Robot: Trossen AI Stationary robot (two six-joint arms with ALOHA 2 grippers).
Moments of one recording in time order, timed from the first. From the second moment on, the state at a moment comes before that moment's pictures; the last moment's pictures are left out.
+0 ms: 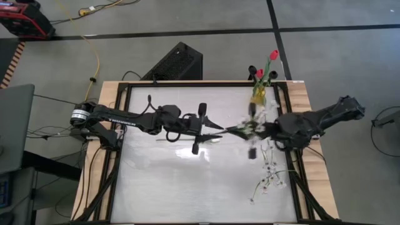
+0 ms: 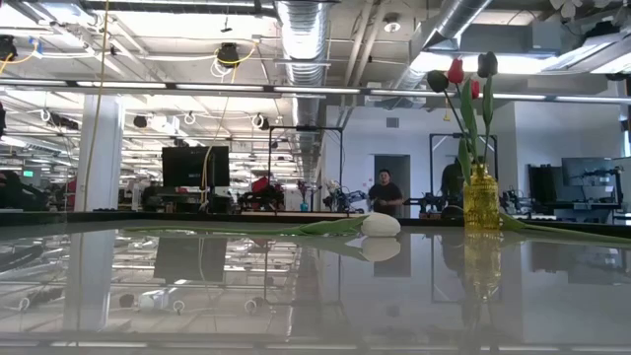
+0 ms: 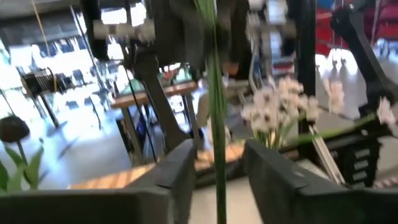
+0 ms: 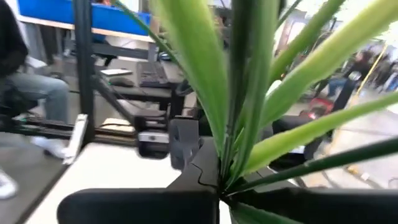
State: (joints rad) left arm -0.03 1.59 1.18 0.49 0.13 0.18; right arm 0.36 1.07 1.08 -0.06 0.44 -0.13
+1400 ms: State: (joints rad) left arm 0.00 1.59 0.98 0.43 0.07 0.14; right arm 1.20 0.78 1.10 -0.90 0.57 1.05
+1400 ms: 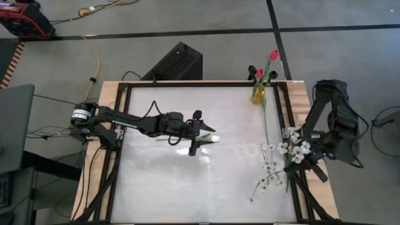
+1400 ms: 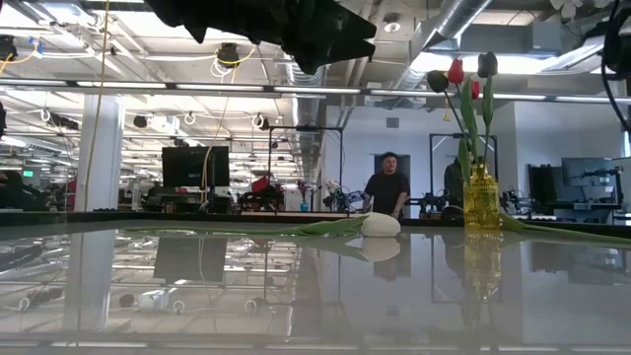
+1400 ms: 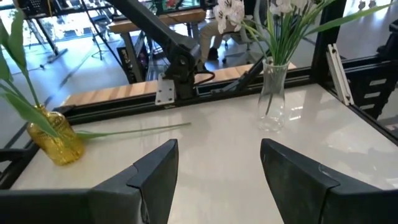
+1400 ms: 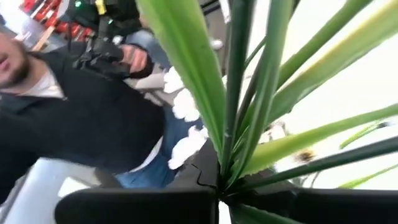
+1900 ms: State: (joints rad) left arm 0.00 1.59 0.98 0.47 0.07 0.12; right arm 1.23 0.76 1.10 -1.10 0.67 1.13
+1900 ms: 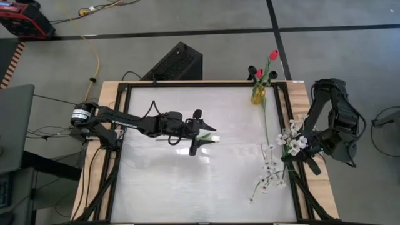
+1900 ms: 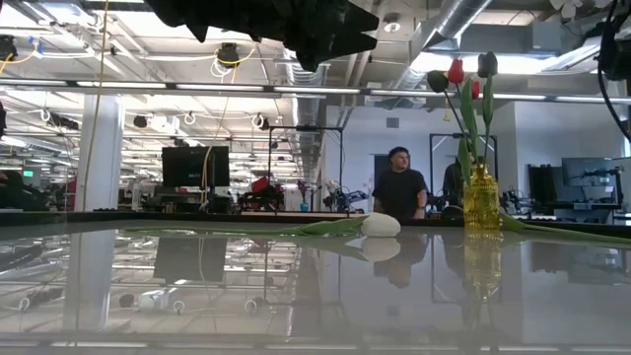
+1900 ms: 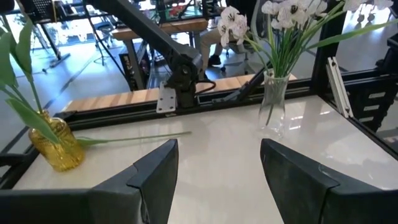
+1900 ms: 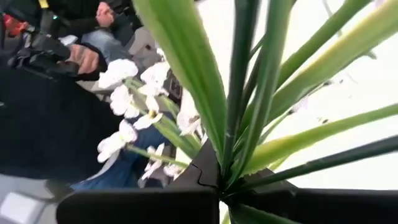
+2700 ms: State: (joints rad) left arm 0.00 1.59 0.98 0.46 0.07 0.12; right arm 1.23 0.94 1.10 -1.15 0.76 1.16
